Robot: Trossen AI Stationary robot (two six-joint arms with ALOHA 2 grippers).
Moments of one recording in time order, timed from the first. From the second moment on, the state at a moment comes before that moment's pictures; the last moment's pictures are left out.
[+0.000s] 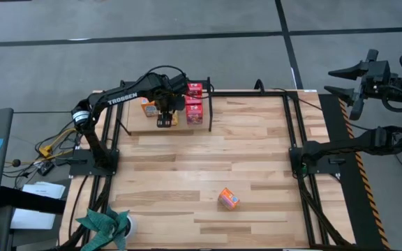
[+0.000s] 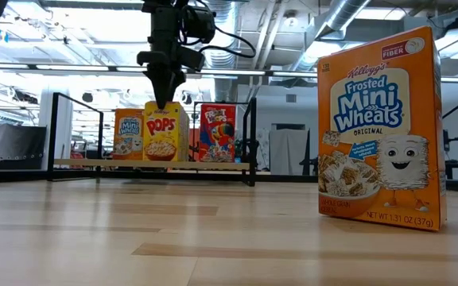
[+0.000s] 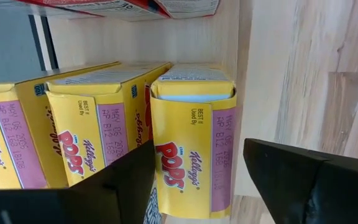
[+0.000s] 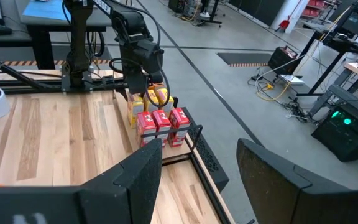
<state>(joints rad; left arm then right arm) 0.48 1.75 1.64 -1.24 -0.18 0.50 -0.40 1.07 2.33 -1.57 0.08 -0.22</state>
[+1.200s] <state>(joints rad) 0.44 1.75 1.64 -1.24 -0.21 0.45 -0.40 1.07 2.33 -1.57 0.08 -0.22</state>
